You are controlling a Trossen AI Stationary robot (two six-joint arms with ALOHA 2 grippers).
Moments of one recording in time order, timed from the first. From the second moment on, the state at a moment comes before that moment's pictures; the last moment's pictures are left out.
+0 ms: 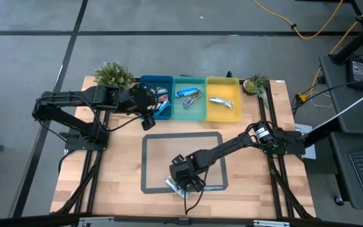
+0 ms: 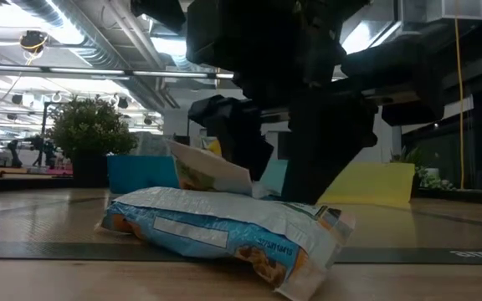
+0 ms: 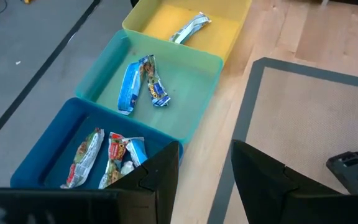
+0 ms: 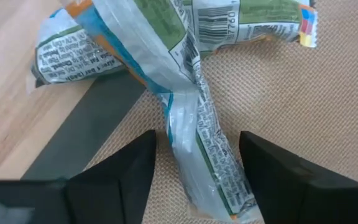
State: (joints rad) left arm 0.03 1.25 1.38 -0.95 -0.34 -0.25; right arm 0.36 2.23 1.67 -0.66 -0.10 -0.36
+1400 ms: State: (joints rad) left arm 0.03 1.25 1.38 -0.95 -0.34 -0.25; right arm 0.31 1.96 1.69 -0.93 0.11 0.15
